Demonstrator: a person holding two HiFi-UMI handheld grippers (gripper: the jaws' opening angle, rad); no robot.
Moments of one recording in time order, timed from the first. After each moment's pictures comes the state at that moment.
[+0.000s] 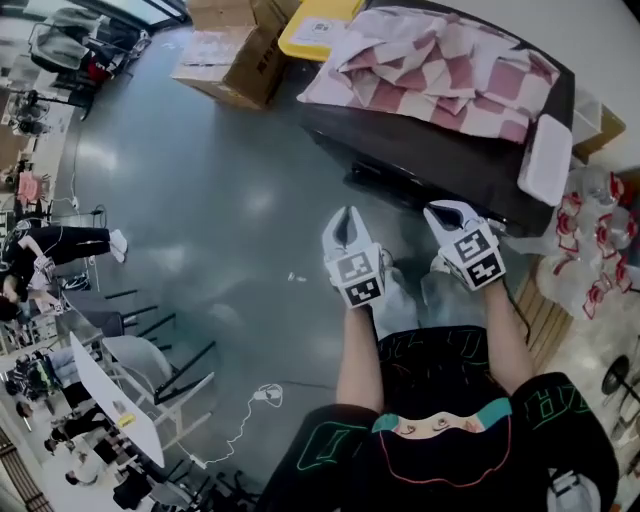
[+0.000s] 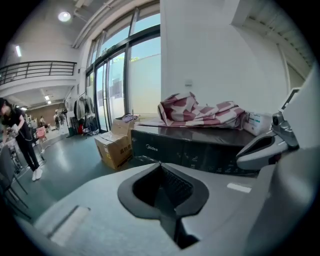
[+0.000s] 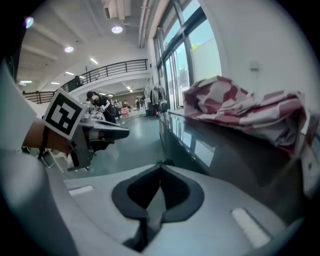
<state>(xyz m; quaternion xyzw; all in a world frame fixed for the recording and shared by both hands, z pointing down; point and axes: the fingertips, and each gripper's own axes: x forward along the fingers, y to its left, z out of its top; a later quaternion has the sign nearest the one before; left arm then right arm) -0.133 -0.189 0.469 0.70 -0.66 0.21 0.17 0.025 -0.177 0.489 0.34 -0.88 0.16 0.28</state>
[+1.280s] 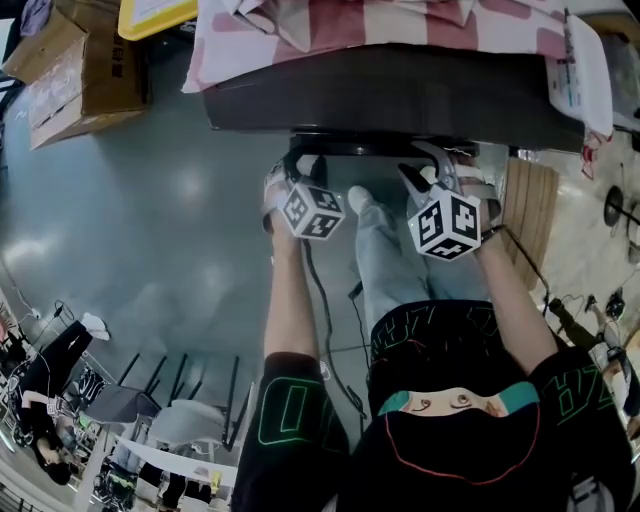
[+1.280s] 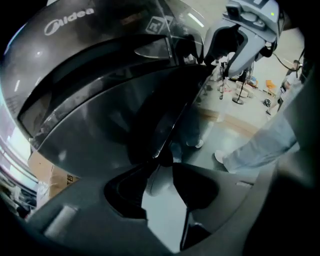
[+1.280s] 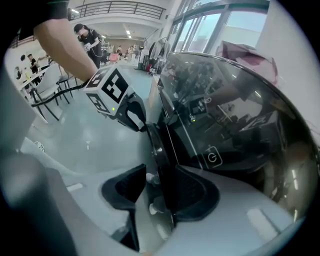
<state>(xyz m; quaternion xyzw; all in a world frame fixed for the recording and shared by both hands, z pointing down) -0.141 -0.282 0.718 0.84 -0.20 0.49 -0.01 -0.011 -0.203 0.624 0.37 -0.75 0.07 0.55</state>
